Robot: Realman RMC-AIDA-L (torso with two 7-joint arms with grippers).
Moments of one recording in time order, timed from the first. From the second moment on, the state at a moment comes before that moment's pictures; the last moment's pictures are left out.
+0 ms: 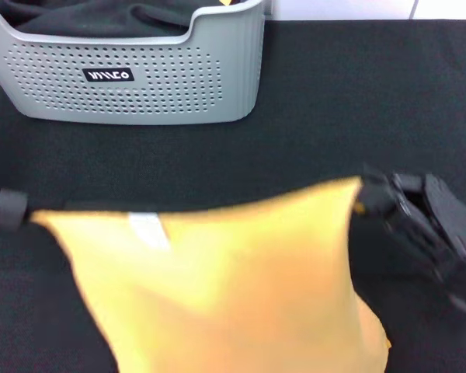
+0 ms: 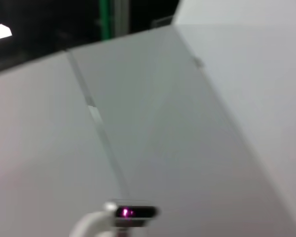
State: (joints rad) left arm -0.21 -1.71 0.97 1.34 1.59 2.04 -1.99; right arm 0.44 2.01 -2.42 -0.24 0.06 -1.89 0.94
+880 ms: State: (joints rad) left arm -0.60 -1.94 0.69 0.96 2.29 1.60 -1.93; right arm 0.70 2.01 -2.28 -0.16 0.06 -1.18 0.94
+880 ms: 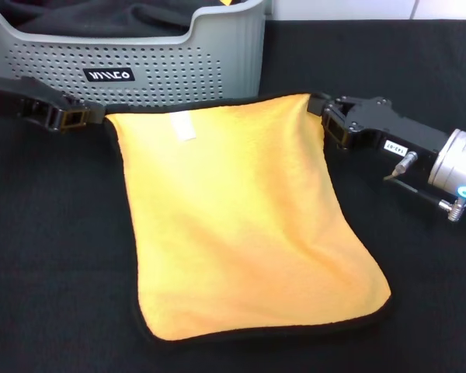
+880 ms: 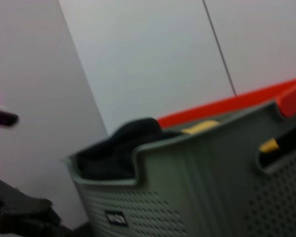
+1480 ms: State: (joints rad) left arm -0.64 -1.98 0.73 0.94 2.34 1.50 -1.93; right arm 0.71 2.01 -2.27 -0.18 0.06 -1.06 0.94
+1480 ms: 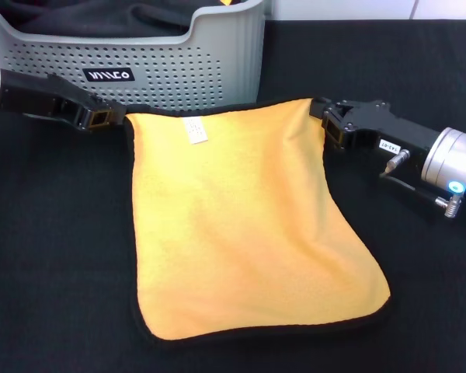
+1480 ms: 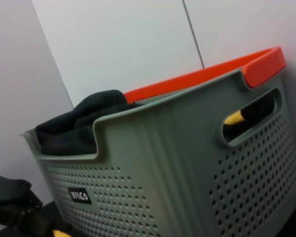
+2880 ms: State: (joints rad) left arm -0.38 -1.95 0.71 0.84 1.66 1.92 -1.38; right arm 0.55 1.87 -2.24 -0.18 -0.10 -1.71 0.94
